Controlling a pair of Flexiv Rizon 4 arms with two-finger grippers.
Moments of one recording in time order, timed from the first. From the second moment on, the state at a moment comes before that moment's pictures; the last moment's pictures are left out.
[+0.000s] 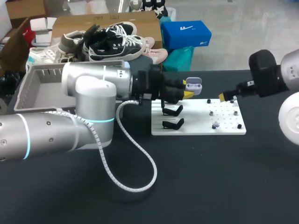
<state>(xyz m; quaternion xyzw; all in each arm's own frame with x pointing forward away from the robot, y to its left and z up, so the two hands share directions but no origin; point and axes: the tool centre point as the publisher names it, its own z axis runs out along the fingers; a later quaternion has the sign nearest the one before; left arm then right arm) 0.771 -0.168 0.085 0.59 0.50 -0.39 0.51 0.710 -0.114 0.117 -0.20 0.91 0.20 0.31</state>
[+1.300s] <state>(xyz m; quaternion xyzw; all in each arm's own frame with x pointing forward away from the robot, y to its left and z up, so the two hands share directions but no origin) 0.767 -0.151 0.089 0.57 0.51 -0.39 0.51 0.724 -0.141 0.108 -0.24 0.92 0.13 0.29</state>
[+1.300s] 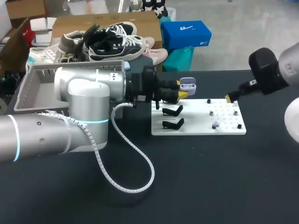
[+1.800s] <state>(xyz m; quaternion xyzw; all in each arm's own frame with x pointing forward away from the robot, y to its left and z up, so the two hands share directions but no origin) 0.767 -0.151 0.089 0.57 0.51 -0.39 0.51 0.740 -0.163 0.084 -0.27 0.93 0.06 0.26</state>
